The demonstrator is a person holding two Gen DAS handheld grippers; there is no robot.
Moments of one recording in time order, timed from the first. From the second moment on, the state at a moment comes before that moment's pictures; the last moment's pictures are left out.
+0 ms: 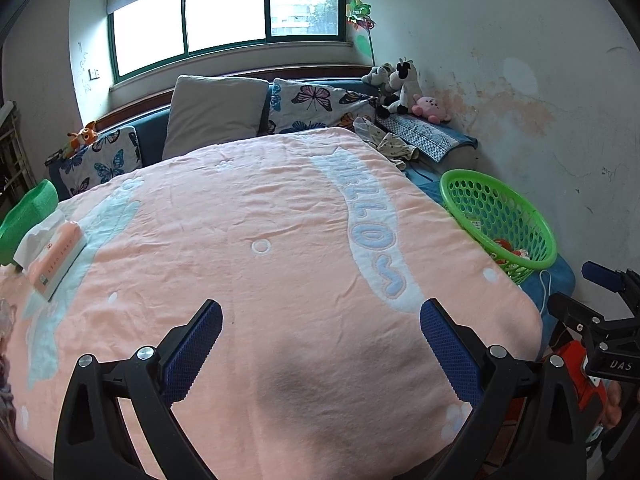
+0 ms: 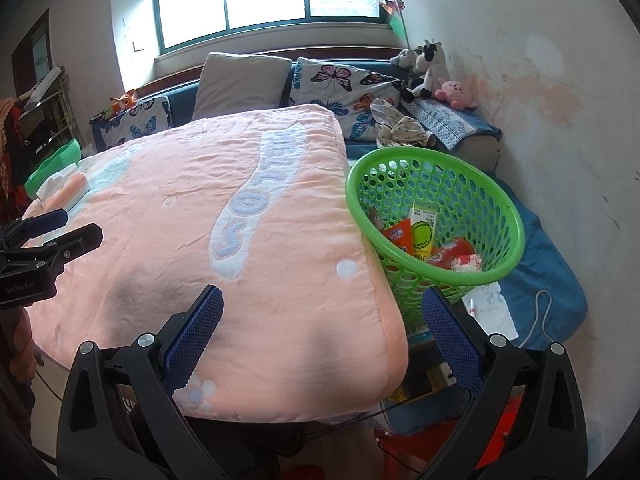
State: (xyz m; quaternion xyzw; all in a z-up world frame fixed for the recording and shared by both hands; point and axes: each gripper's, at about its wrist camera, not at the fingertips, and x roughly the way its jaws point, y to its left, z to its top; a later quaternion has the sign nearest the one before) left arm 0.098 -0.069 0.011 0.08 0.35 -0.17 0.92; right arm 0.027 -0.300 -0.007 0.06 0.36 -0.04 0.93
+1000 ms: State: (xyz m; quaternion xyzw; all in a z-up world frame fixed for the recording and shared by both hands) left arm 0.080 -0.051 0.012 0.08 0.34 -0.14 0.93; right arm 0.023 -0.284 -0.007 0.06 0.35 -0.02 0.93
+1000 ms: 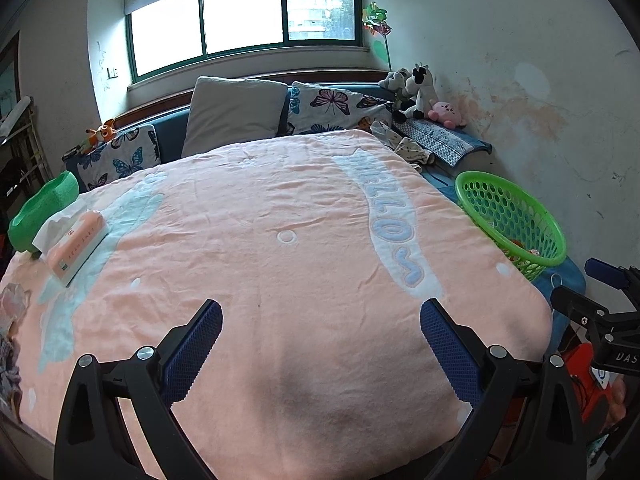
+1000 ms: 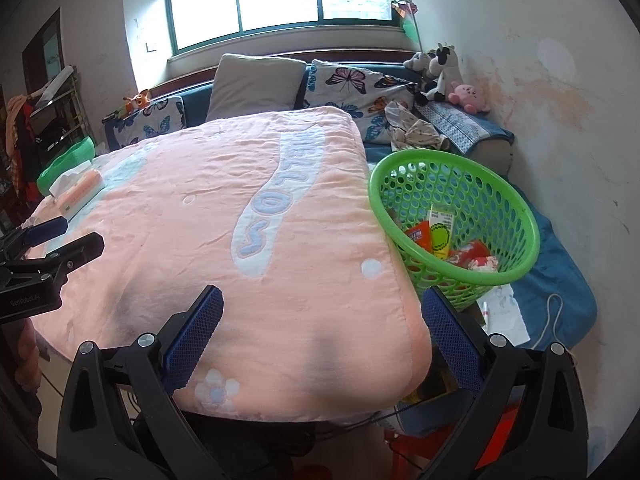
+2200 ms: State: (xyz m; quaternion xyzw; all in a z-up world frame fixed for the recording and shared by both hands) left arm 0.072 -0.042 0.008 0.07 0.34 -0.12 0.93; right arm 0.027 -0.275 -0.010 0.06 0.36 0.00 0.93
